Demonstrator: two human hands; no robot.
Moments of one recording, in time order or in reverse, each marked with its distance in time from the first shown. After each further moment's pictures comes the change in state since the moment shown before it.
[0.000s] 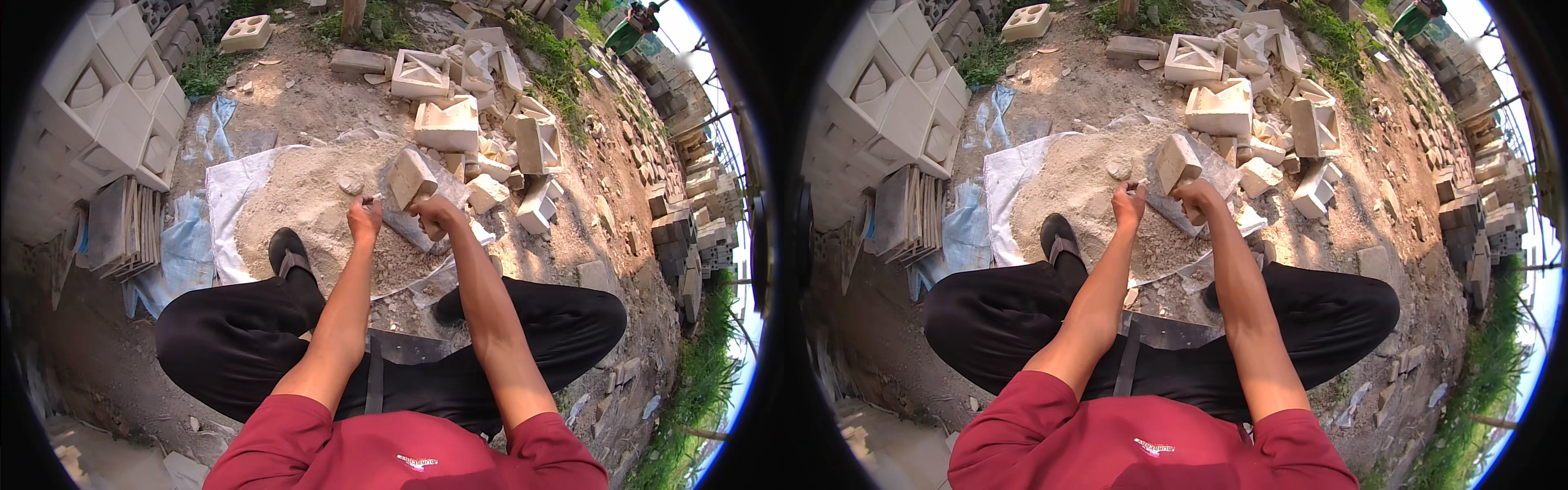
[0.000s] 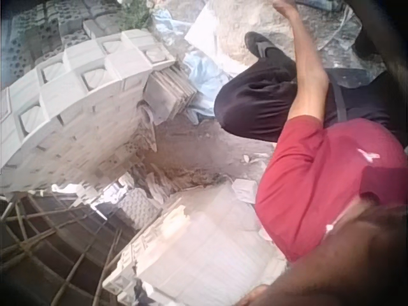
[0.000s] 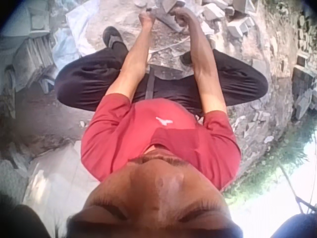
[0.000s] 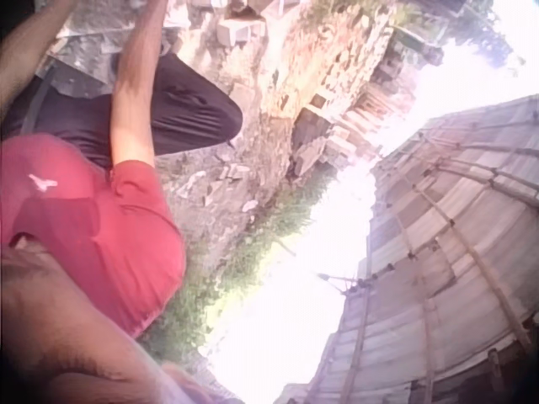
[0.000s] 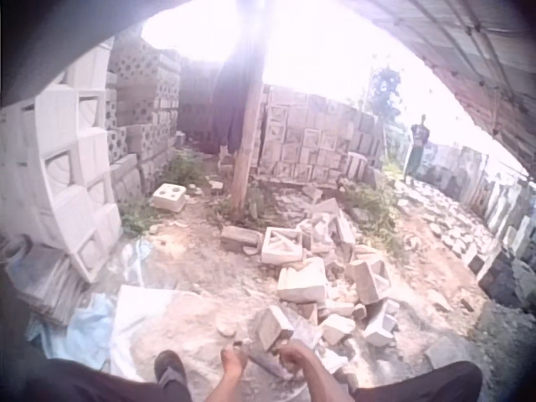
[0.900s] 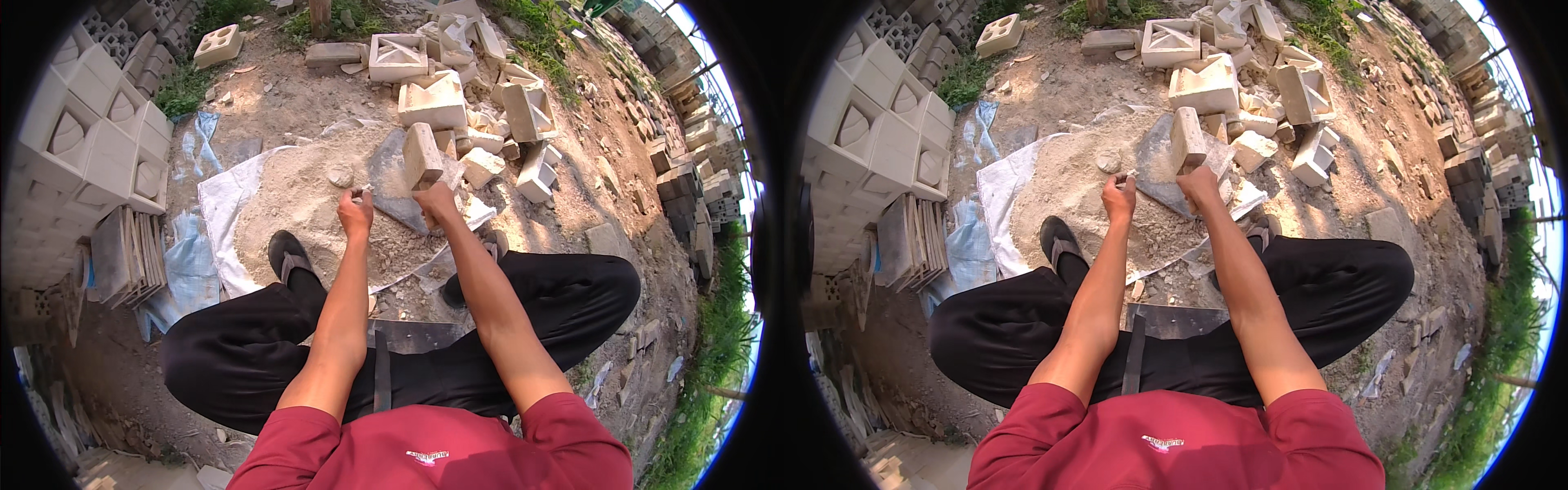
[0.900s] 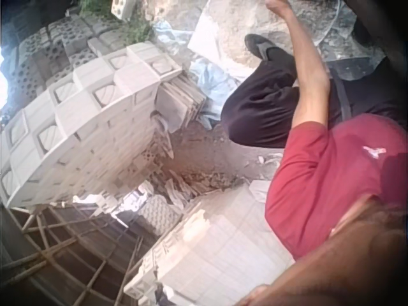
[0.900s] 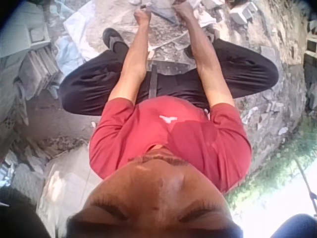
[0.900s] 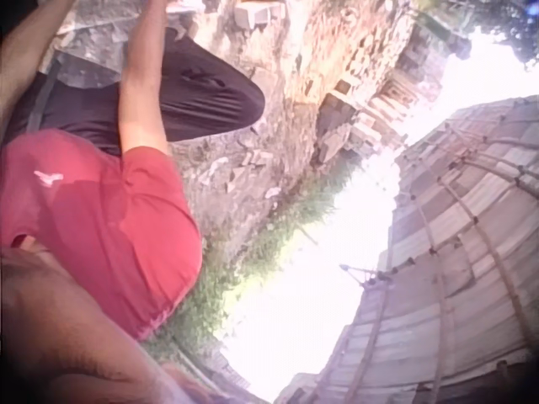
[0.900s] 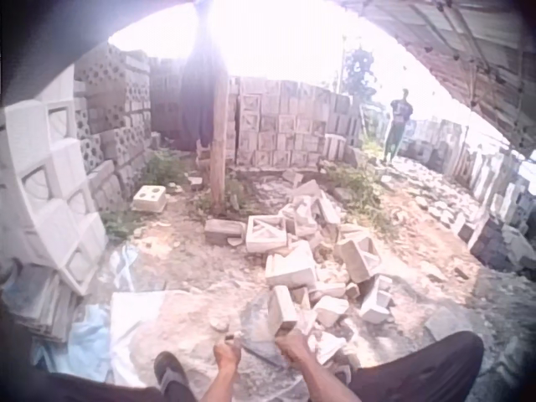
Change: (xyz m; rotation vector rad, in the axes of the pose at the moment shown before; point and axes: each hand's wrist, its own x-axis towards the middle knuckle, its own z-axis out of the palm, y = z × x) left_hand -0.004 0.006 0.007 -0.038 -0.007 0.116; right_hand 0.025 0.054 0.001 0.018 0.477 -0.094
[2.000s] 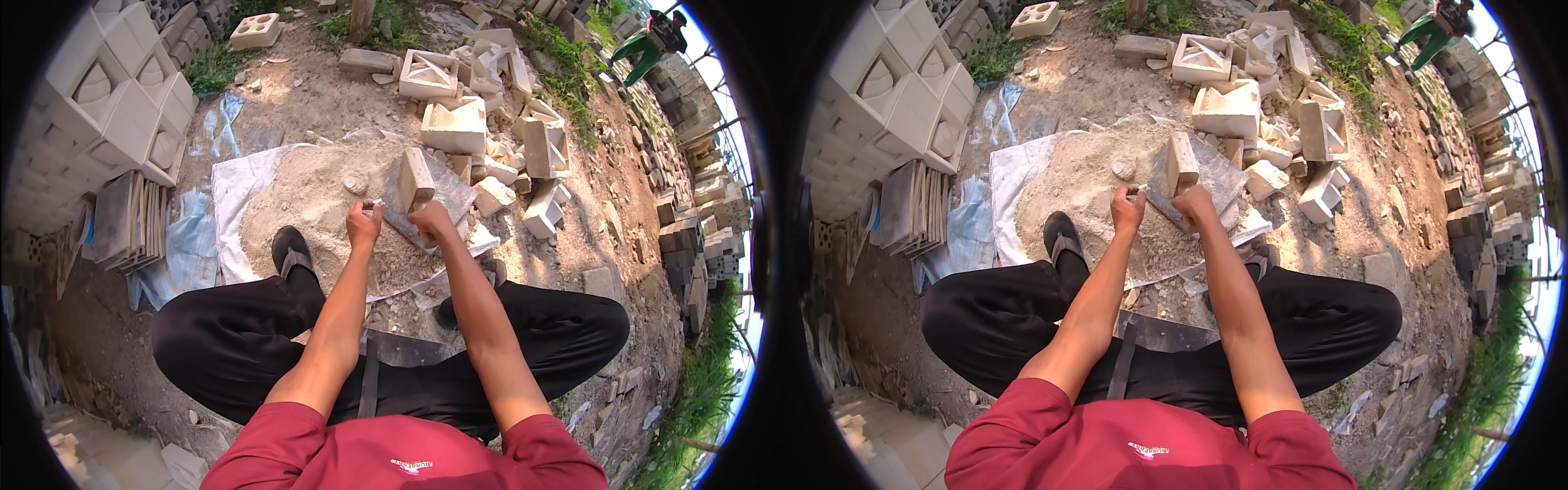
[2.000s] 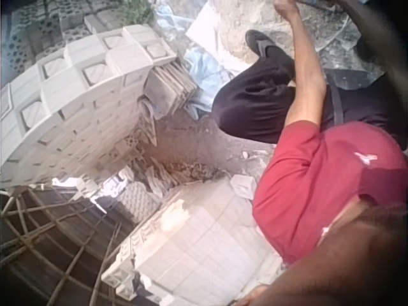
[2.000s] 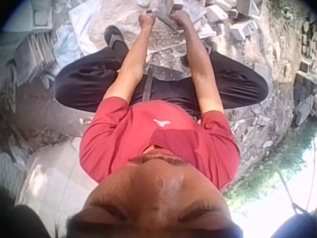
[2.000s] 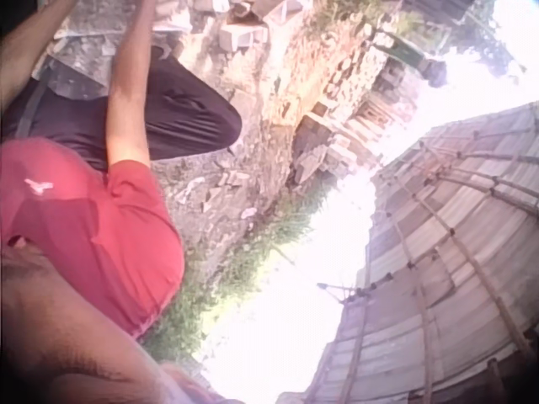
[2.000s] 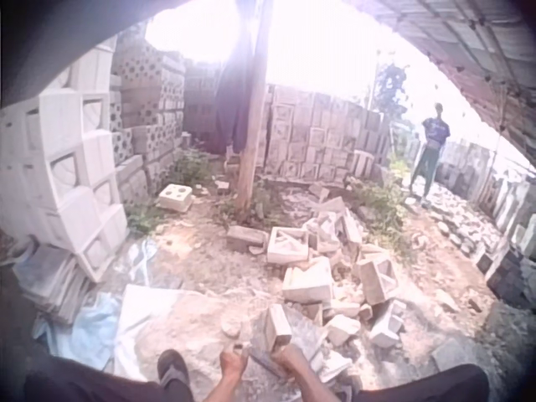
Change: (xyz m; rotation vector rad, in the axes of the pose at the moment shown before) left_hand -0.004 -0.009 -0.020 0.040 0.022 -0.049; right_hand -0.007 -0.028 0.027 -0.164 -0.239 -0.109
